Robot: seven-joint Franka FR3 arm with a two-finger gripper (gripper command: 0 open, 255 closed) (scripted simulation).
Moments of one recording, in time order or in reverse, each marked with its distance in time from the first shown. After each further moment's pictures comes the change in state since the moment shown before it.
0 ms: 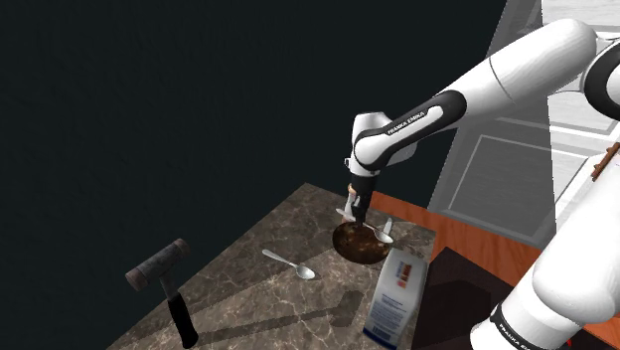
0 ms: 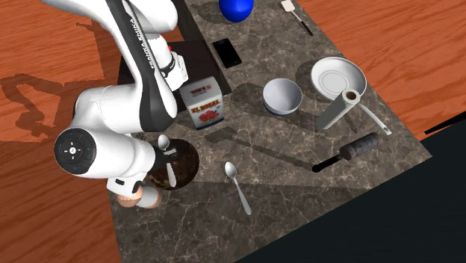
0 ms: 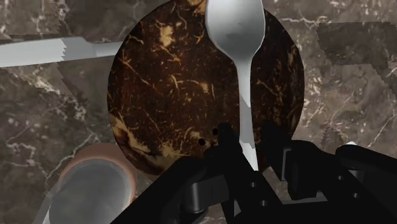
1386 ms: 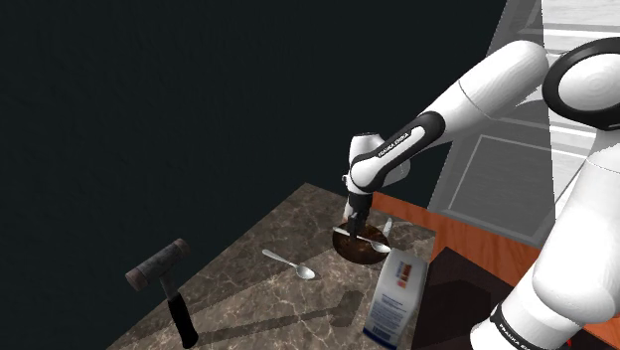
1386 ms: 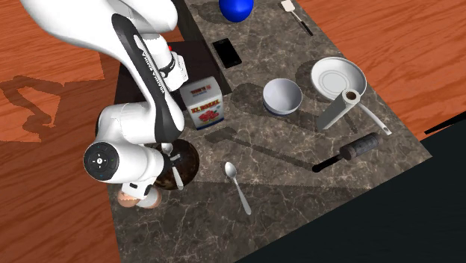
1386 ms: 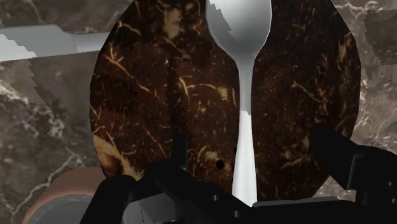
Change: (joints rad) arm 0.003 0.133 -0.001 -0.032 -0.009 0.165 -0.006
